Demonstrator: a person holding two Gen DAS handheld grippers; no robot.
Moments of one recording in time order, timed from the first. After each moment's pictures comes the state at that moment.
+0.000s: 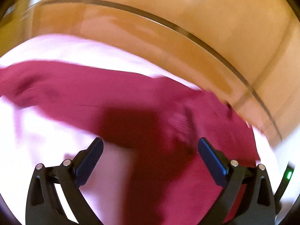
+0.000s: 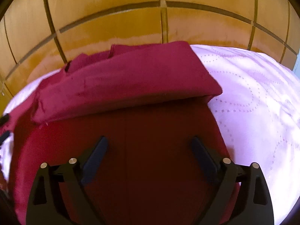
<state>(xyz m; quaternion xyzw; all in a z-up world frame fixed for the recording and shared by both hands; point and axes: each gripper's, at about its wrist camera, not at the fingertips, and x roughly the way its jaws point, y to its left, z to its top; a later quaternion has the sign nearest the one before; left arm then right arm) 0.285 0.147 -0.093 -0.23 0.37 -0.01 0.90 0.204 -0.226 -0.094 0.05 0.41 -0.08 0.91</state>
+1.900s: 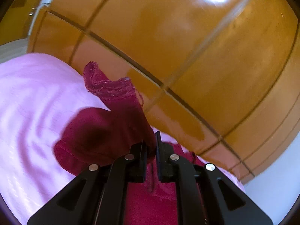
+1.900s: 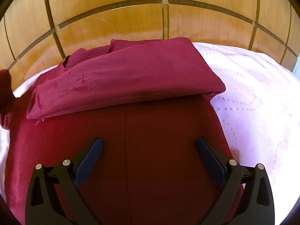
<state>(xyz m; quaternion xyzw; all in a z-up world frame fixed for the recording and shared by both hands) 0.238 0.163 0.005 -0.31 0.26 -0.07 0.91 0.208 -0.223 -0.100 0.05 0.42 -0.08 0.90</state>
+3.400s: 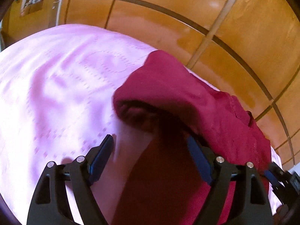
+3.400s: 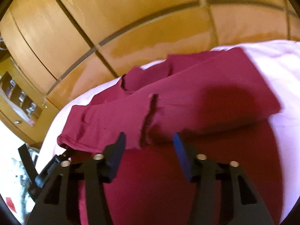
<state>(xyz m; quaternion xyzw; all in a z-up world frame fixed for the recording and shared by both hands) 0.225 0.144 -0.103 -0.24 0.37 0.08 0.89 0.249 -0.188 -0.063 0.19 0.42 0.10 0.88</state>
